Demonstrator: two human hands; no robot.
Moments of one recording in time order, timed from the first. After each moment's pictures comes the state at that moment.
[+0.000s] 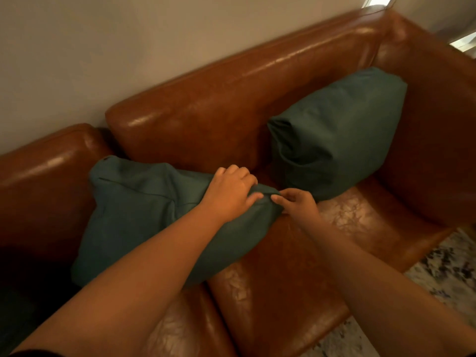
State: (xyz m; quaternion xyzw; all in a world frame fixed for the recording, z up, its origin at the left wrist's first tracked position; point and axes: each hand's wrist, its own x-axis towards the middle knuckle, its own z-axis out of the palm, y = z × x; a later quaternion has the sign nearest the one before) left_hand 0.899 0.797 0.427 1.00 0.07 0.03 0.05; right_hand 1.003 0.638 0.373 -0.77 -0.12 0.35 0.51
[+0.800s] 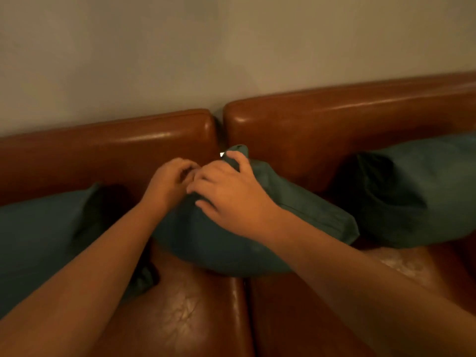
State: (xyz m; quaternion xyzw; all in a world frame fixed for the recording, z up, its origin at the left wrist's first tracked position) left_hand 0.660 0.925 0.503 0.84 0.42 0.15 0.30; right_hand 0.797 0.809 0.542 -0.57 -0.78 -0.02 0.24
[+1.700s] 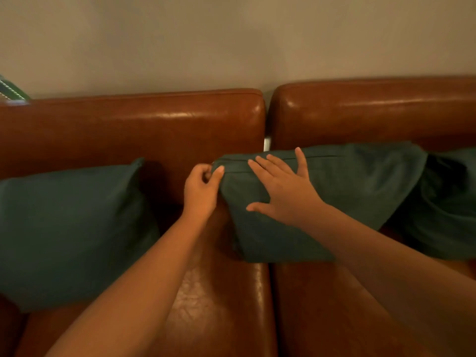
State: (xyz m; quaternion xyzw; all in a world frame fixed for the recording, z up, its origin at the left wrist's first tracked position) left_hand 0.618 0.922 0.423 0.59 0.57 0.37 0.44; right_hand 0.782 0.839 0.483 -0.68 -0.73 0.06 -0.01
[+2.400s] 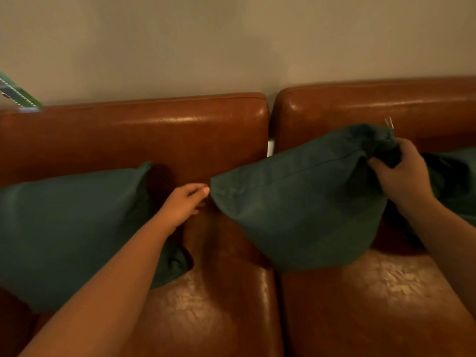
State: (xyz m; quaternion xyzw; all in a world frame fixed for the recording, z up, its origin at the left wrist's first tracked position) left_hand 0.555 0.935 0.432 0.57 0.57 0.10 0.58; right_hand 0.905 0.791 0.516 -0.86 -0.31 0.17 0.37
